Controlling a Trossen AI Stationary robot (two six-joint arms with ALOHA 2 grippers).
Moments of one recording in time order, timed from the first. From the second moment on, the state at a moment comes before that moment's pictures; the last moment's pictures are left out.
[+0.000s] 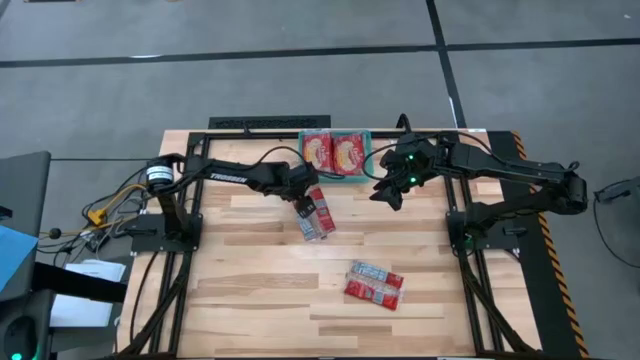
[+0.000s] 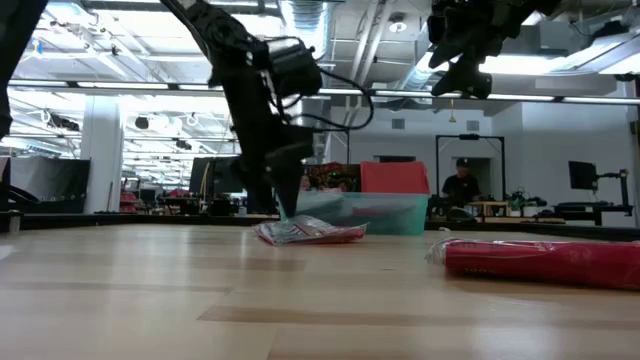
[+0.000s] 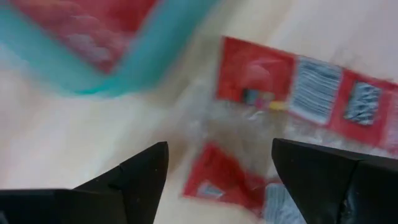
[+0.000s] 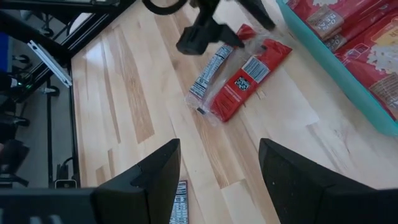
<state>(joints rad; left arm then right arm) 0.24 1.82 1.14 -0.39 -0.21 -0.34 -0.31 1.13 0.99 -0.62 -0.31 0.38</state>
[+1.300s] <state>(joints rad) 0.11 1.61 1.13 -0.36 -0.14 -0.48 -0.27 1.13 0.99 -0.52 -0.30 0.43</state>
